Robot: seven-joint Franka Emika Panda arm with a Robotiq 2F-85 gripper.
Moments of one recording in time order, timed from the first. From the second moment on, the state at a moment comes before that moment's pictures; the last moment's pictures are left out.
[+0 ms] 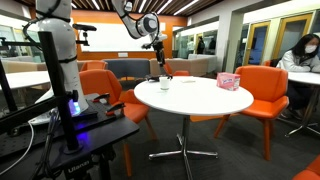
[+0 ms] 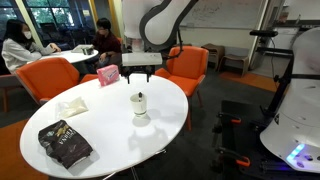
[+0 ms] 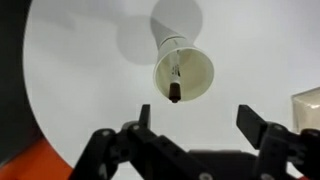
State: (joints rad) arm 0.03 0.16 -0.05 -2.23 -0.29 2.58 1.18
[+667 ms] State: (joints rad) arm 0.08 0.26 -0.09 -2.19 -0.30 2.57 1.36
